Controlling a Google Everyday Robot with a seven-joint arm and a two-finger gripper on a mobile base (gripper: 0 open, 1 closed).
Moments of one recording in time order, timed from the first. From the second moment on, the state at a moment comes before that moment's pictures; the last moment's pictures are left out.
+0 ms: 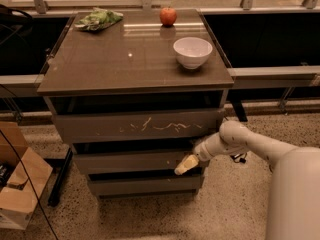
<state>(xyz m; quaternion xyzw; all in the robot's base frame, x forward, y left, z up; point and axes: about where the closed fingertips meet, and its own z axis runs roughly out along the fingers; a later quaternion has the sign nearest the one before) 0.640 -0.121 0.444 -0.46 0.81 0.26 0.27</state>
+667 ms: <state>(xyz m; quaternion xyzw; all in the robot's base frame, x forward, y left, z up) 0.640 -0.118 0.436 -0.46 0.81 0.27 0.25</state>
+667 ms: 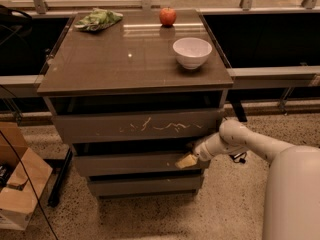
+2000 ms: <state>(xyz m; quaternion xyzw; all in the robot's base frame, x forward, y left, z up) 0.622 -0.111 0.435 -0.48 0.81 0.27 0.22</state>
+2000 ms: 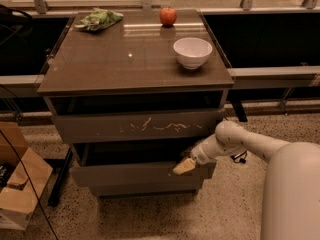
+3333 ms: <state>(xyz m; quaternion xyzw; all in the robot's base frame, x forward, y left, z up) 0.551 -0.124 0.414 -0.56 0.81 0.20 0.05</state>
